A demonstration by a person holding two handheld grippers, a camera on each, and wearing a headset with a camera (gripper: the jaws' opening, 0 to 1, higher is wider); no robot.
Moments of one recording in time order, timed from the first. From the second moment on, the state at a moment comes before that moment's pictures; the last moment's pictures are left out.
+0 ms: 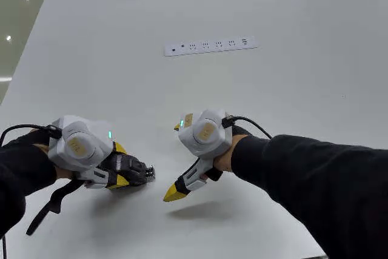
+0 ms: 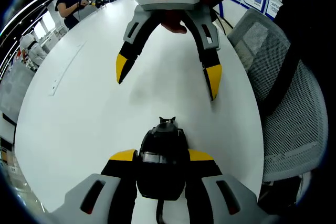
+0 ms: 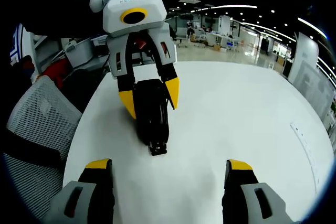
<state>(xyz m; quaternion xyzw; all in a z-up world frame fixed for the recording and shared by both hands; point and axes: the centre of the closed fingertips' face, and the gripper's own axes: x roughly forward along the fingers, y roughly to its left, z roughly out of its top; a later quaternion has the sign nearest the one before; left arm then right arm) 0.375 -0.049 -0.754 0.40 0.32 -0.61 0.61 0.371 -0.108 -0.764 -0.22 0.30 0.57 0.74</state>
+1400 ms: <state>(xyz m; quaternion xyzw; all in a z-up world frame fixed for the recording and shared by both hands) 0.378 -0.047 -0.759 0.38 0.32 -0.61 0.61 0.365 -0.068 -0.793 -0.26 0.30 0.62 0.68</state>
